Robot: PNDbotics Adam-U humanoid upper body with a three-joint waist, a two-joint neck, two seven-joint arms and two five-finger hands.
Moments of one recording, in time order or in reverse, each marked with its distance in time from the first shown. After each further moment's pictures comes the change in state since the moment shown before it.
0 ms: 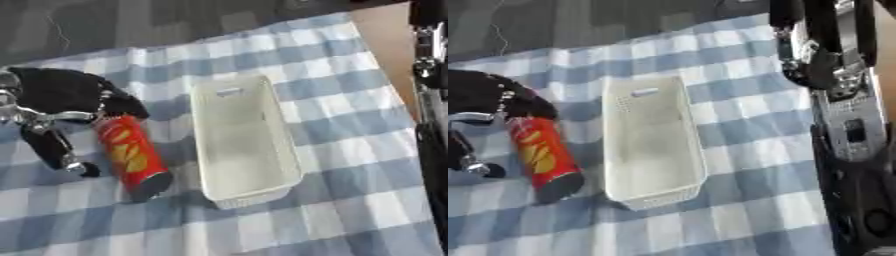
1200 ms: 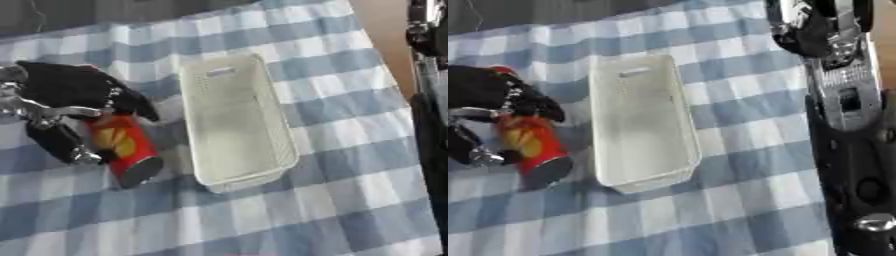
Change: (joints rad) left arm -0.023 -0.008 -0.043 -0.058 0.122 0.003 -0.076; right arm -0.028 -0.005 0.001 0.021 0.009 -0.003 -0.003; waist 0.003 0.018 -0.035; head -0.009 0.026
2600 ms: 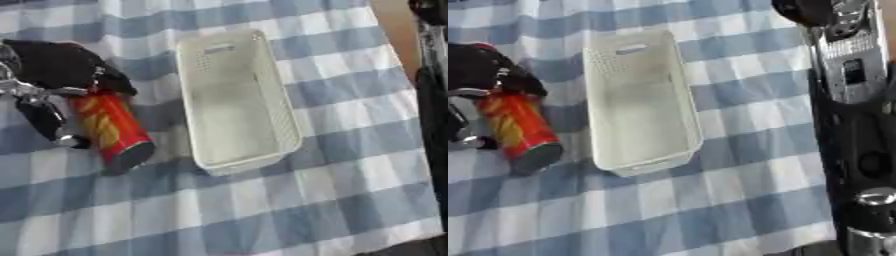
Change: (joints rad) left arm -0.007 -0.018 0.007 0.124 -0.272 -0.051 0.074; right arm -0.058 -0.005 -0.001 0.024 0.006 0.003 0.003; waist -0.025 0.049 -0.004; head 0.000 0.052
